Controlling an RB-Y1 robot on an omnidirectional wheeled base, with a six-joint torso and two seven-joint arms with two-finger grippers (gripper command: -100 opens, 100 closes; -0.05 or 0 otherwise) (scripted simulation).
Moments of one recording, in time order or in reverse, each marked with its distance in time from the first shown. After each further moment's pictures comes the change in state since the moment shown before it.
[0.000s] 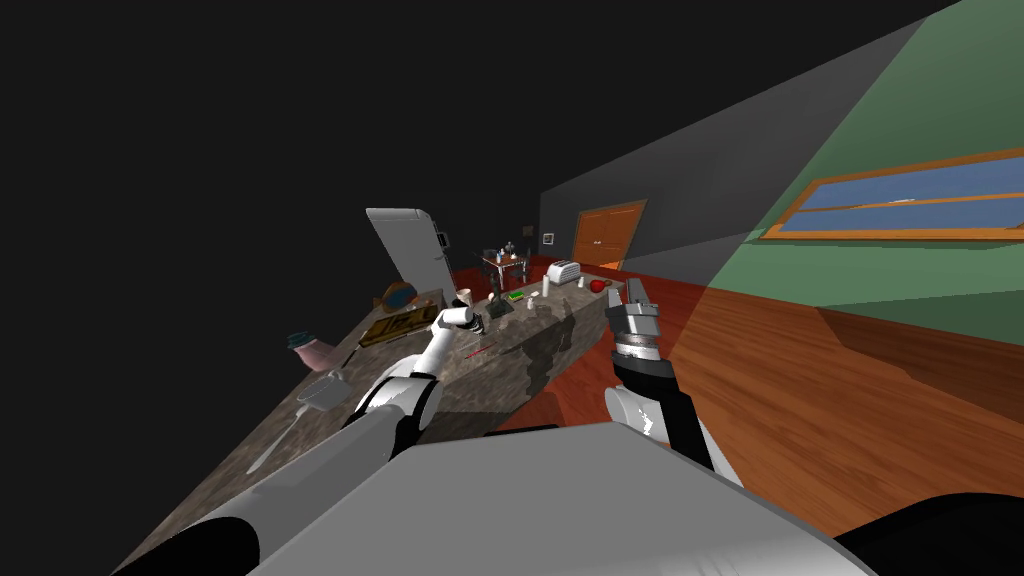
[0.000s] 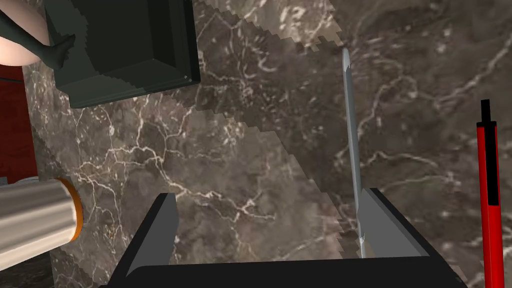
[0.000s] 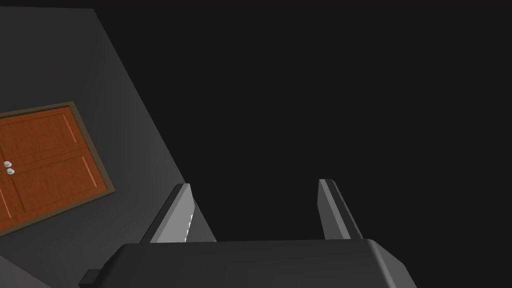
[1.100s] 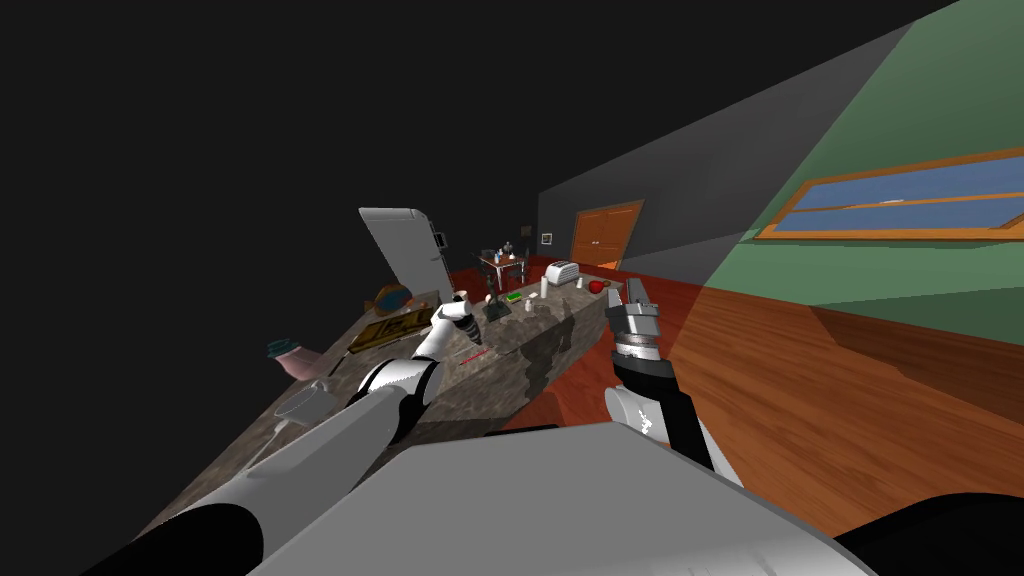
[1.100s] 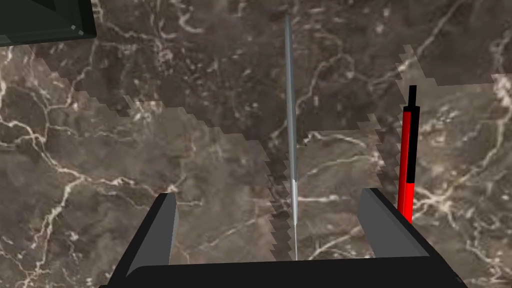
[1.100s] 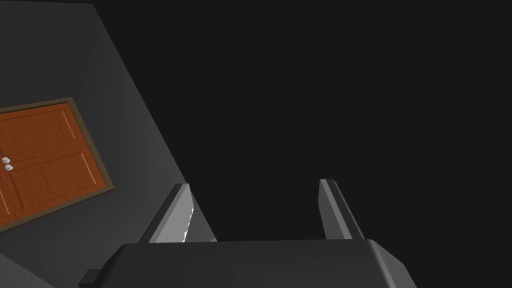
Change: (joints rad) left arm -0.143 0.028 0.037 0.230 0.007 0.271 0.092; right arm 0.000 0.000 0.000 0.000 0.000 0.000 0.000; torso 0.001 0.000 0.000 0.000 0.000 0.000
